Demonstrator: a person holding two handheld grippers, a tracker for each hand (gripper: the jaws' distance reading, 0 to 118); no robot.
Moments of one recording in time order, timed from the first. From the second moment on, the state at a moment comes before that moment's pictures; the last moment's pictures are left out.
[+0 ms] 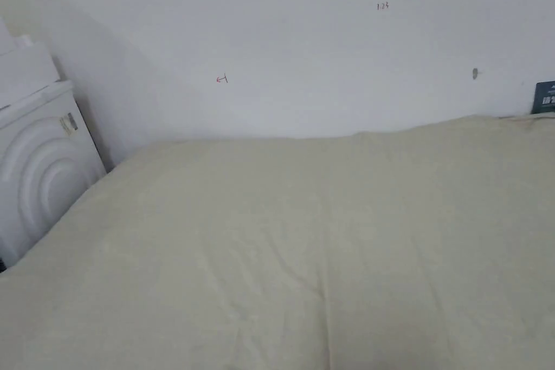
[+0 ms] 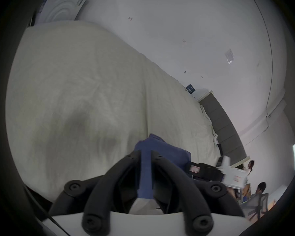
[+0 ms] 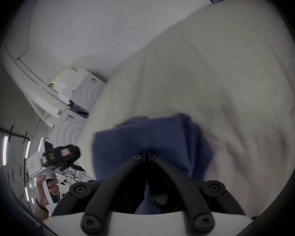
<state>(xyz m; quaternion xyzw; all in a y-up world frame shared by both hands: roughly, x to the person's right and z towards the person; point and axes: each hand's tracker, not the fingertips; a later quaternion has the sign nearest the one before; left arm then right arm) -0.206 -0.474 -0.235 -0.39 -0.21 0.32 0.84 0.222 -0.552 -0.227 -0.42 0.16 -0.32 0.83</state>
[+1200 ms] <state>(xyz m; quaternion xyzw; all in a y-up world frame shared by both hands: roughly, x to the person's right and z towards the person) -0.279 -0.457 -0.308 -0.43 -0.27 0.32 0.80 0.225 -0.460 -0.168 -0.32 0.21 -0.37 0.84</state>
